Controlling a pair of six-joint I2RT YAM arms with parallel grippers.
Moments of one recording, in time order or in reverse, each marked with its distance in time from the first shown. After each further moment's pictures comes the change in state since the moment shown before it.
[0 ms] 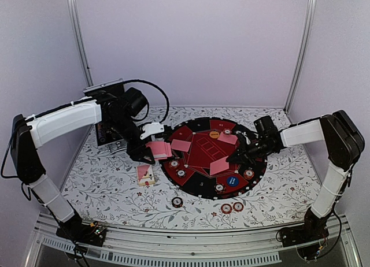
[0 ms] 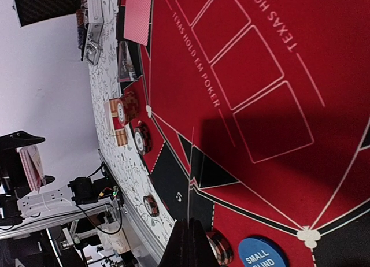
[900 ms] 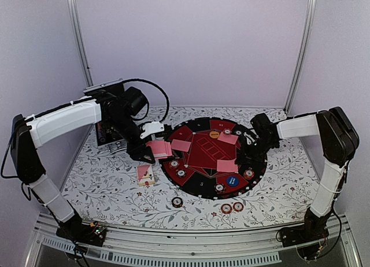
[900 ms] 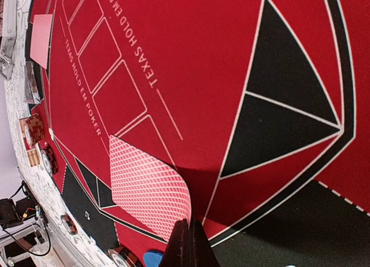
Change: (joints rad) left arm 0.000 0.000 0.009 -0.004 0.003 -0.002; right arm -0.008 0.070 0.153 -0.314 0.341 -0.259
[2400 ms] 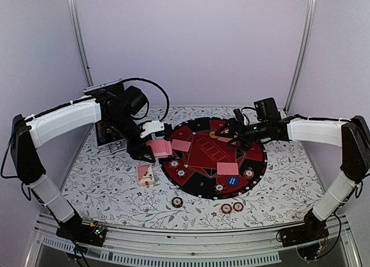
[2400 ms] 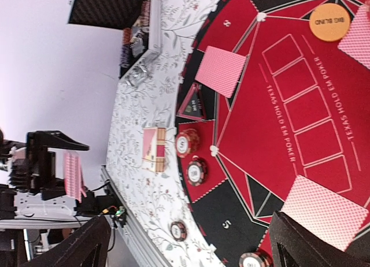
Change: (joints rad) left arm 0.000 0.000 0.009 -0.002 0.002 0.000; right arm 0.094 -0.236 -0.019 0.259 -0.161 0.235
